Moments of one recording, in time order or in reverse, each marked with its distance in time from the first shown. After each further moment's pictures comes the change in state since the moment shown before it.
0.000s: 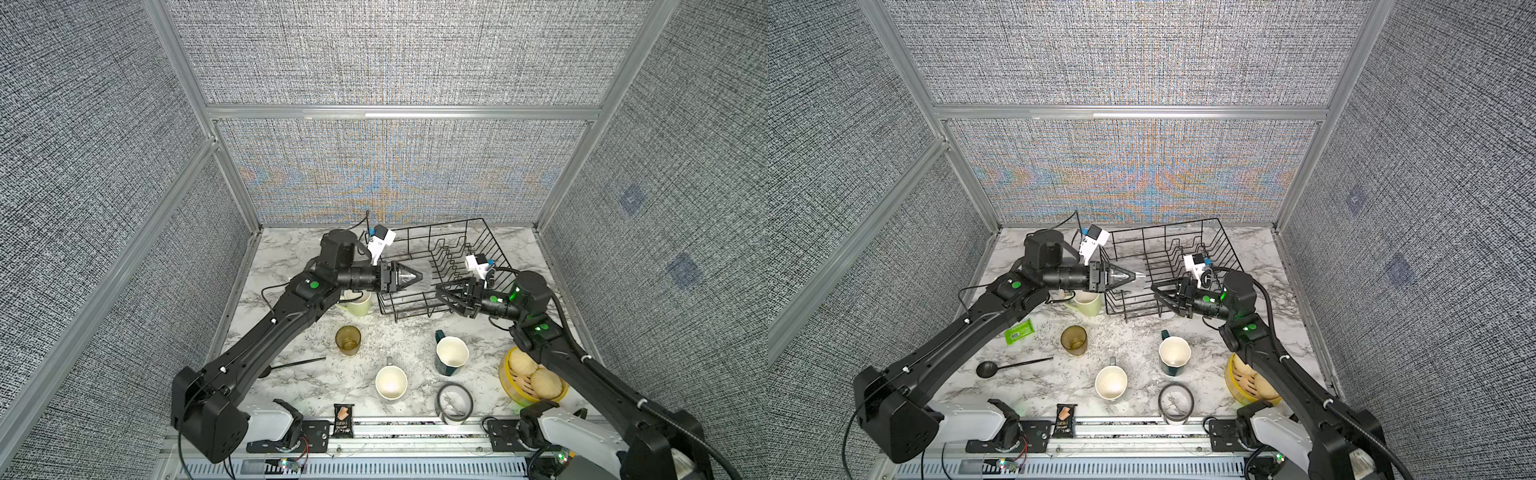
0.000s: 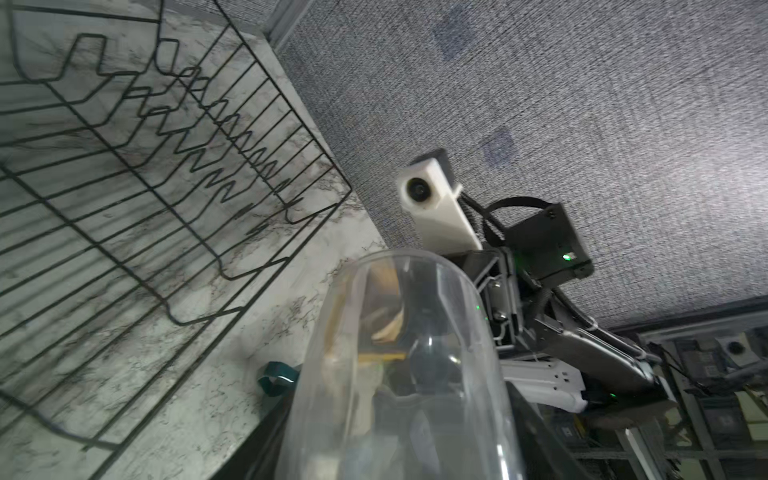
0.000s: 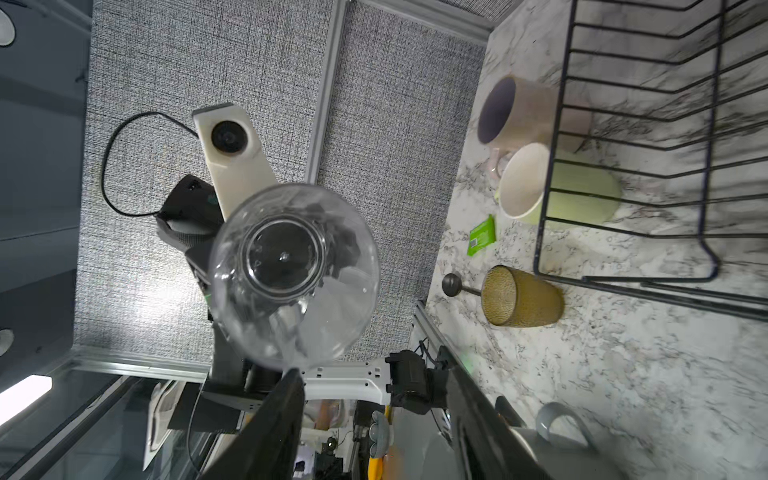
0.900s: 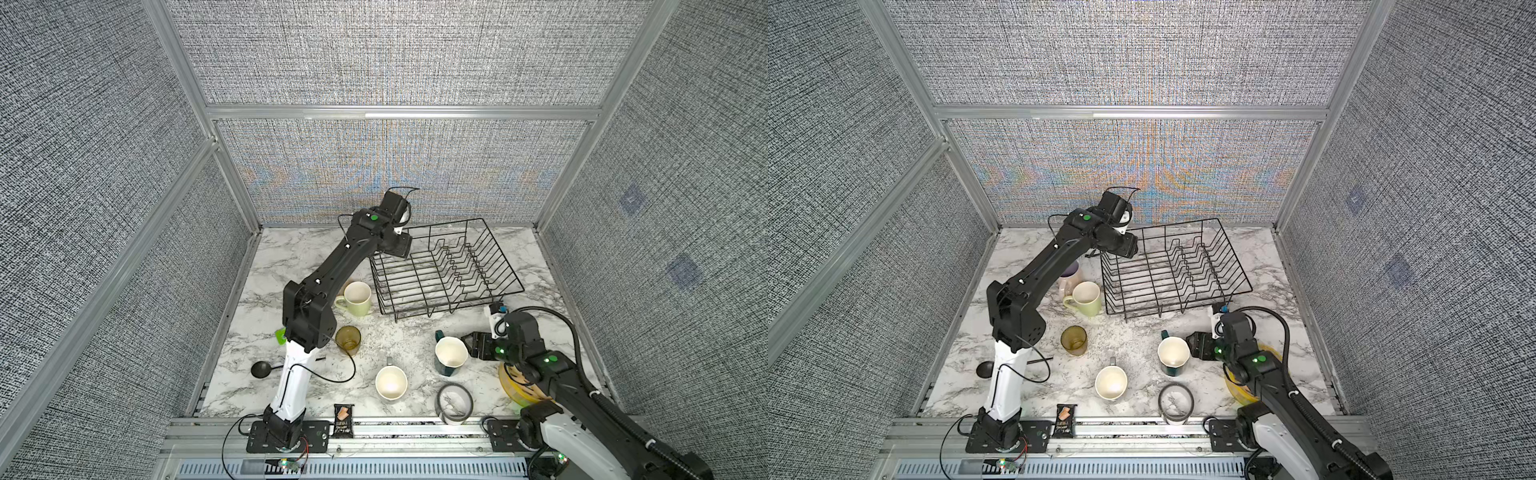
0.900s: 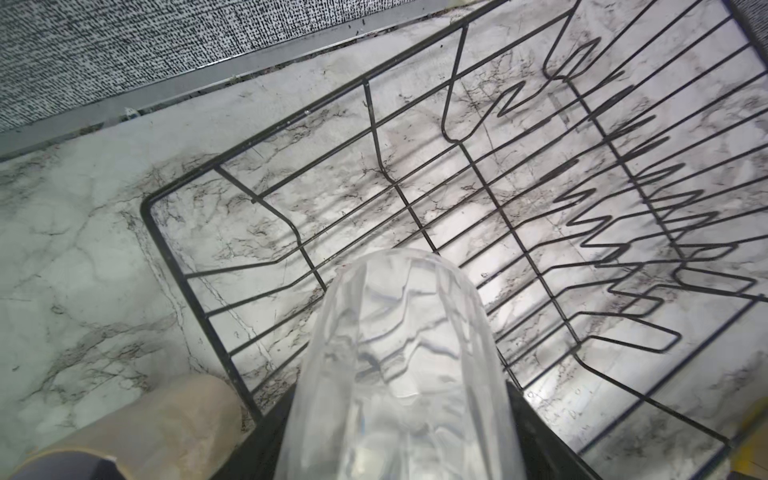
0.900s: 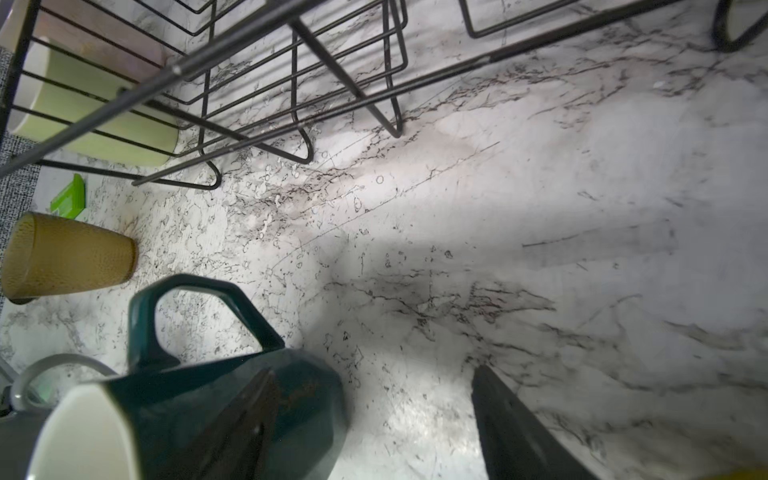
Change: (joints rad) left arm -0.006 0.867 1.067 -0.758 -0.776 0.436; right arm -0.016 -0.211 -0.319 -0.606 0.642 -0.814
